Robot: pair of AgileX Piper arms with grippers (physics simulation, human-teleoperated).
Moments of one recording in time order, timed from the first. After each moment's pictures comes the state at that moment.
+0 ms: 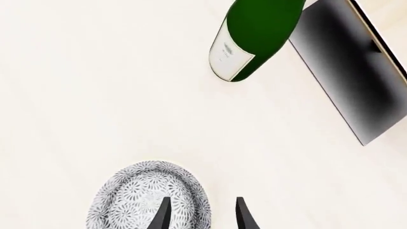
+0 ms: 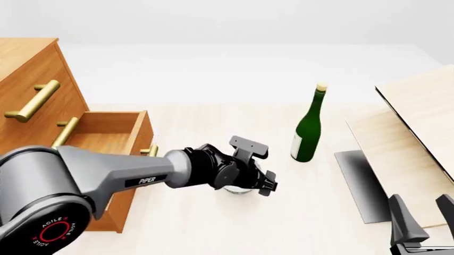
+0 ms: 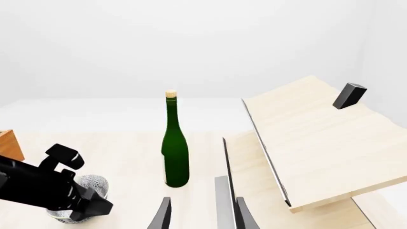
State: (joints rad) left arm -0.82 2.04 -1.31 0.22 -0.28; right arm 0.00 0.01 0.00 0.00 0.00
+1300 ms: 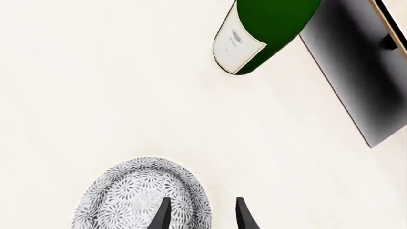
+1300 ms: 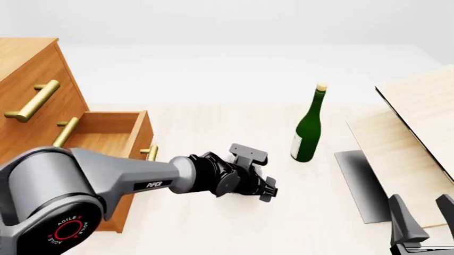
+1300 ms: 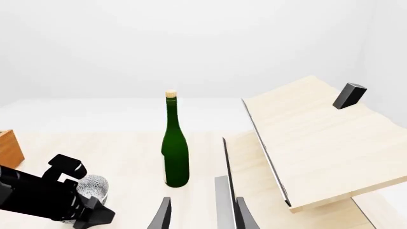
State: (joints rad) left arm -0.83 2.08 -1.28 0.18 -0.33; right arm 0.00 0.01 0.00 0.00 0.00
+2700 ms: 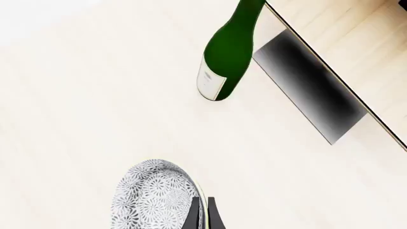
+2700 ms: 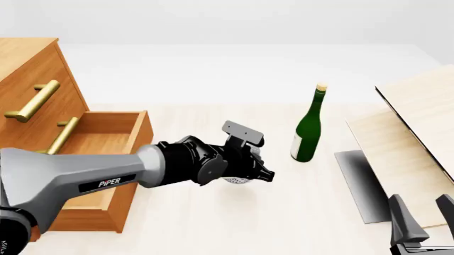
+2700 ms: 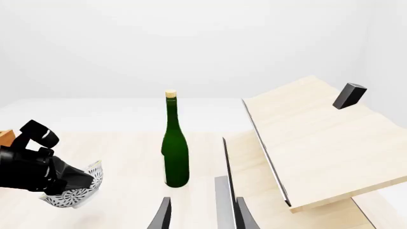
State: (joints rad) left arm -0.82 1.88 -1.22 0.15 -0.20; right arm 0.00 0.01 0.00 0.00 0.00
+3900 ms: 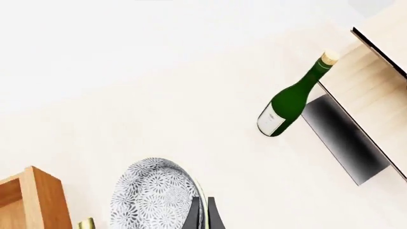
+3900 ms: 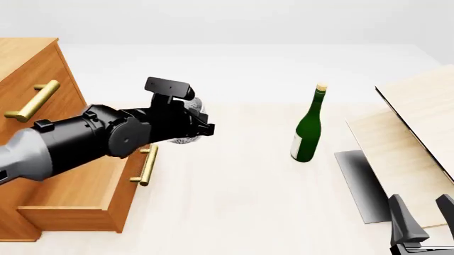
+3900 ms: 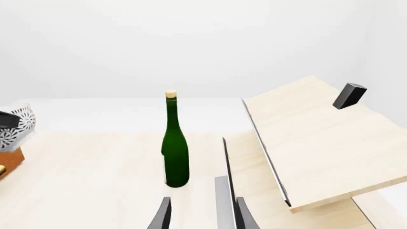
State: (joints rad) left arm -0.57 1.50 -1.07 0.18 -0.14; right arm 0.00 0.01 0.00 0.00 0.00
